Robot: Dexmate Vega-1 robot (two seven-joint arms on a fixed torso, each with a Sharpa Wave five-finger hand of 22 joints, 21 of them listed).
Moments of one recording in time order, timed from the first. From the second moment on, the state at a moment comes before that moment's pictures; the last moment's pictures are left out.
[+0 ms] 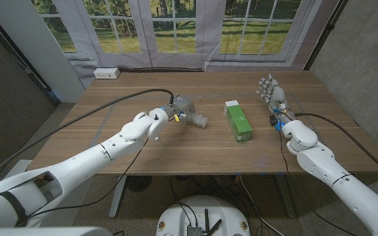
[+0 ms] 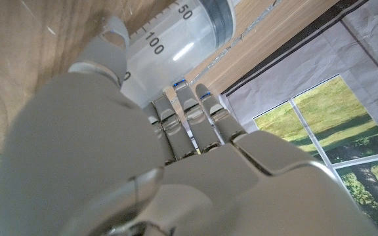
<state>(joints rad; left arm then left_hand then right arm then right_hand) 0.62 0.70 0.85 -1.72 0.99 0.17 -0.07 1.14 -0.05 0.41 -0.21 0.19 0.93 -0.12 0.20 0.19 0.96 -0.21 0.18 0.19 0.92 -0.12 0.17 0.17 0.46 -0.05 0.18 0.16 -1.02 -0.62 -0.28 -1.58 0.57 0.27 -0.12 0.02 0.08 0.33 0.08 0.22 0.10 -0.04 0.19 0.17 0.17 -0.03 0.19 0.18 0.01 -0.03 0.23 0.23 0.21 -0.03 0.19 0.16</state>
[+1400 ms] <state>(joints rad) 0.63 0.72 0.86 -1.77 1.01 0.22 -0.19 0.97 -0.05 0.34 -0.16 0.19 0.60 -0.17 0.18 0.19 0.63 -0.19 0.18 0.19 0.67 -0.06 0.17 0.17 0.37 -0.04 0.18 0.16 -1.01 -0.60 -0.31 -1.52 0.60 0.28 -0.12 0.02 0.08 0.33 0.08 0.22 0.13 -0.06 0.19 0.17 0.18 -0.04 0.19 0.18 0.02 -0.02 0.23 0.23 0.23 -0.02 0.19 0.17</state>
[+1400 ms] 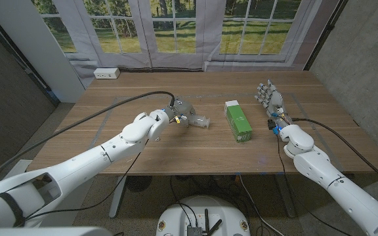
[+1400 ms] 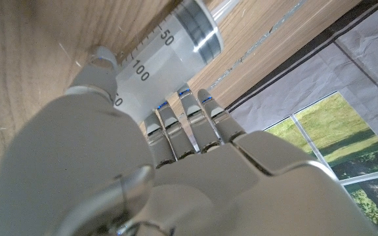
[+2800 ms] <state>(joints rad) 0.56 0.77 0.76 -1.81 0.73 0.16 -0.45 0.75 -0.03 0.24 -0.11 0.18 0.24 -0.15 0.18 0.18 0.16 -0.02 0.17 0.19 0.15 0.02 0.17 0.17 0.09 -0.03 0.17 0.16 -1.01 -0.59 -0.32 -1.54 0.60 0.24 -0.14 0.02 0.08 0.33 0.10 0.23 0.11 -0.03 0.18 0.17 0.17 -0.04 0.19 0.18 0.01 -0.03 0.22 0.23 0.20 -0.03 0.18 0.17</state>
